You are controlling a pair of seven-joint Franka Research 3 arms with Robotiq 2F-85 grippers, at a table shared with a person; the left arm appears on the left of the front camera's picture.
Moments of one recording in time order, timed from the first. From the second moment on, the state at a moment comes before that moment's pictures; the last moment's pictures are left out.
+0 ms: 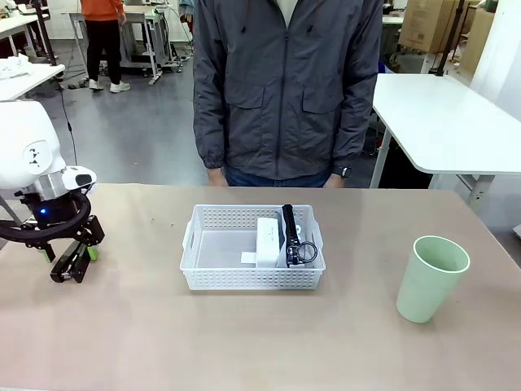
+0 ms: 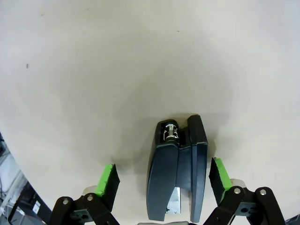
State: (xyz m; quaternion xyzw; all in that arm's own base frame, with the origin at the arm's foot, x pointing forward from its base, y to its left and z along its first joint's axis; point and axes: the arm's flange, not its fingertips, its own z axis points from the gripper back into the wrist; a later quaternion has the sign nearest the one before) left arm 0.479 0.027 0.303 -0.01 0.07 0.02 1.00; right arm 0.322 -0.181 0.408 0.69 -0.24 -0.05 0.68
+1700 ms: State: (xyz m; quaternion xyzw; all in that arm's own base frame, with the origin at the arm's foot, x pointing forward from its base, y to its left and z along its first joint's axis) left arm 0.430 0.049 0.429 -0.06 -0.06 0.04 1.00; right arm 0.322 -0.181 0.408 0.69 -0.24 -0.06 0.68
